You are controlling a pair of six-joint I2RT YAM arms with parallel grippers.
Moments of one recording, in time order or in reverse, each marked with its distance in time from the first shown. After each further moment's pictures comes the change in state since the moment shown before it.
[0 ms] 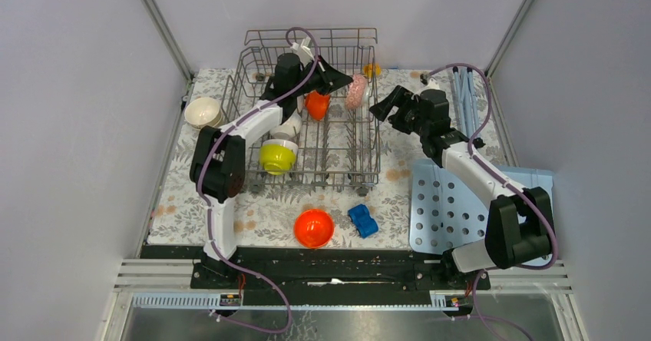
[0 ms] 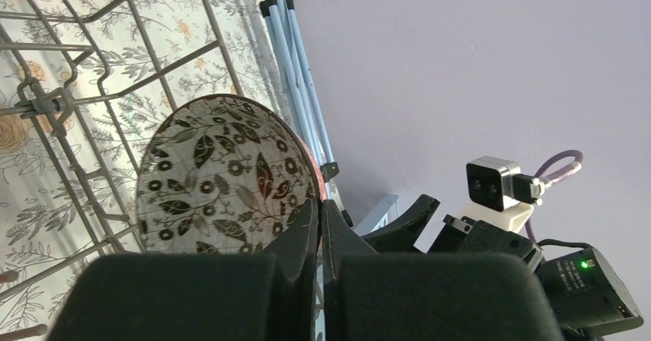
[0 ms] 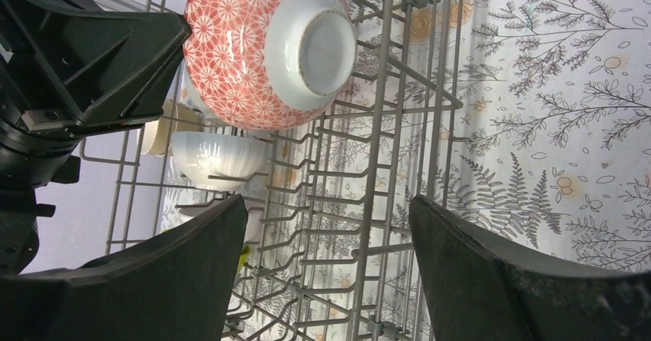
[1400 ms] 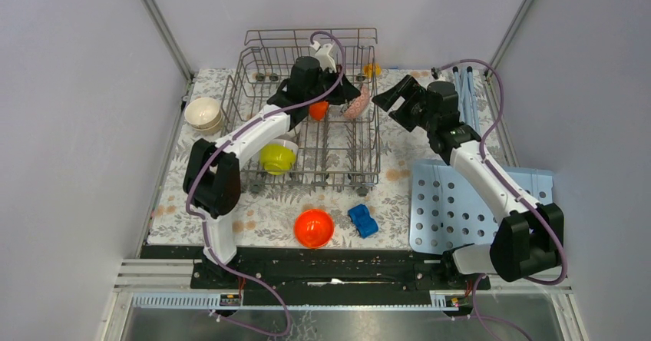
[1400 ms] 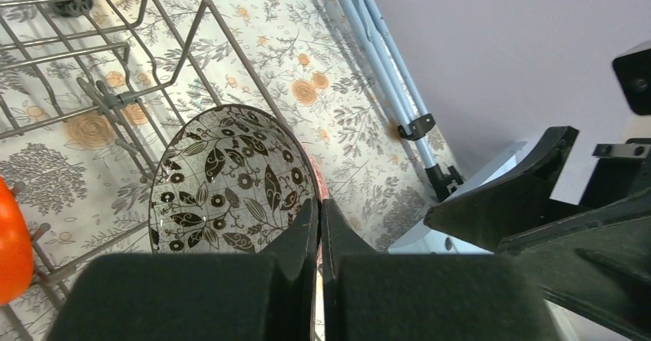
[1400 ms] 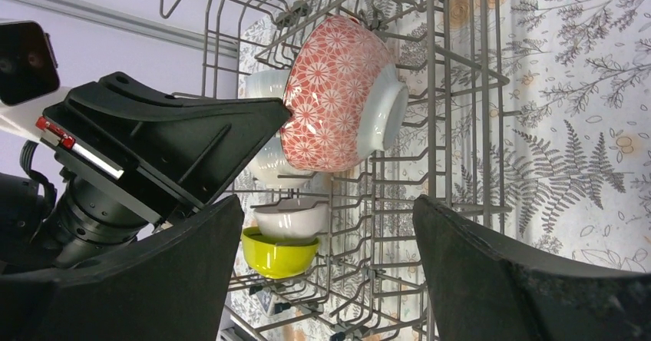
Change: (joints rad) left arm -0.139 -0.154 -0.011 -0.295 -0.203 0.457; right arm -0.002 -0.088 0.092 -0.160 -0.006 0.179
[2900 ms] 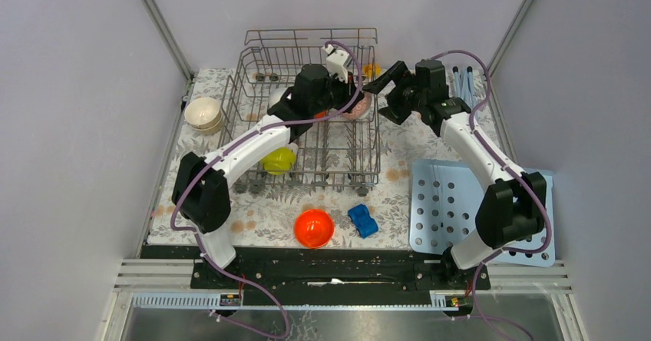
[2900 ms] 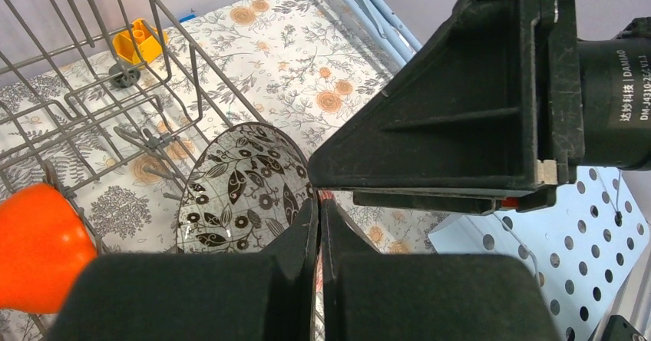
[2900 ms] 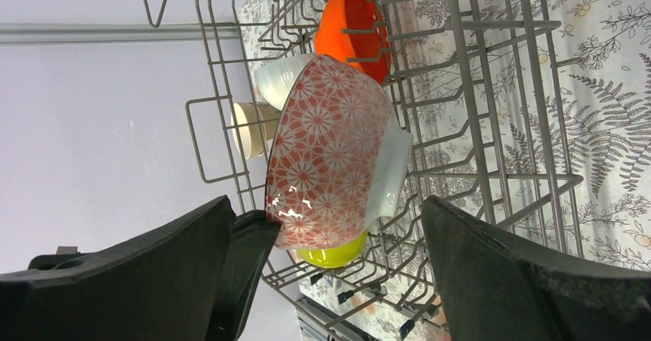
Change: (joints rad) left arm -0.115 -0.137 -0.072 -0.023 -0.164 0.312; right arm -0.002 0.219 0.291 -0.247 -0.084 0.182
